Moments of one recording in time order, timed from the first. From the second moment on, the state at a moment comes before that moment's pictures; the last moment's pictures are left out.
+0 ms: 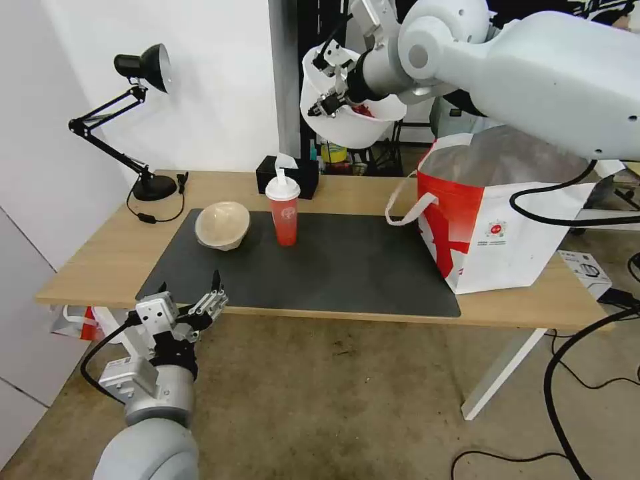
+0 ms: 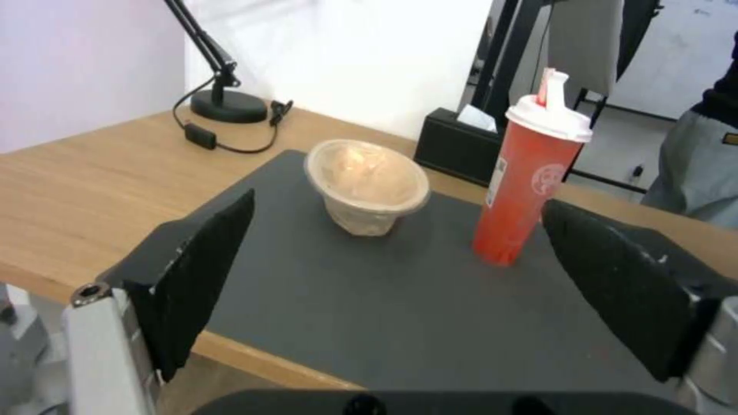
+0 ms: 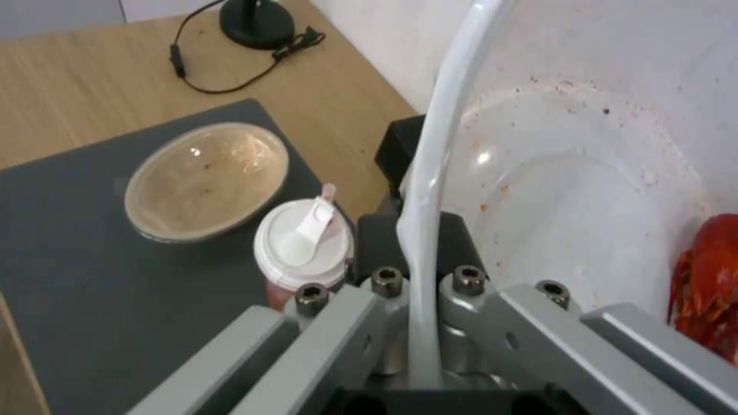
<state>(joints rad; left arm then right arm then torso) 1.54 -1.14 -0.36 -2.45 -0.49 0.23 -0.66 0.83 1.03 -1.08 1.36 1.50 -0.74 -0.06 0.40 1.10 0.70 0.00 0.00</state>
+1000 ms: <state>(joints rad) 1.55 -1.13 -0.35 -2.47 -0.49 0.23 -0.66 0.86 0.79 -1.16 1.47 1.50 -0.74 -0.06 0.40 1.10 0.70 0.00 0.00</state>
